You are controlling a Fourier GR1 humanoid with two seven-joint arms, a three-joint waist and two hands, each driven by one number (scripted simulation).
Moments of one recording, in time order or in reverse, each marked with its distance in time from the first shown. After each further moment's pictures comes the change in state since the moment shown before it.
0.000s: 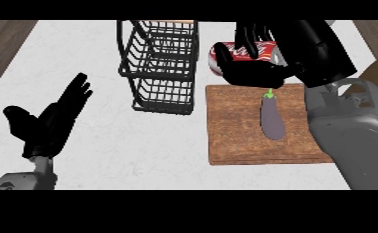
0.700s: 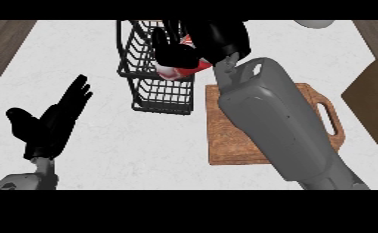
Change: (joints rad) left arm 0.007 -0.027 0.027 0.016 -0.031 -0.027 -0.013; right arm -0.207 0.284 0.022 0.319 0.160 -0.030 0.093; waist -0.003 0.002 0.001
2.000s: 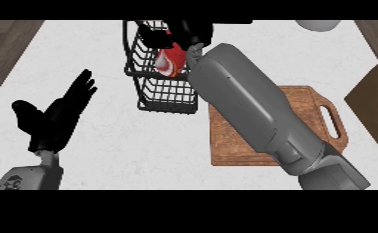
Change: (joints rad) left arm -0.045 -0.036 0.026 0.014 -0.031 -0.041 0.021; right arm -0.185 0.041 0.099 0.527 -0.045 -0.507 -0.225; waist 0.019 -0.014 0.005
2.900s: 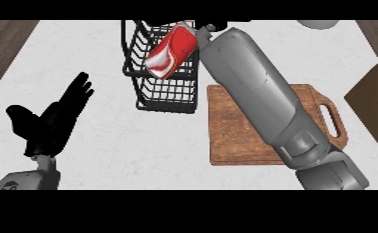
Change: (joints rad) left arm 0.029 -0.009 0.015 -0.029 -0.011 -0.001 0.005; right arm -0.025 0.007 -0.207 0.000 -0.407 -0.172 -0.125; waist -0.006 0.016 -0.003
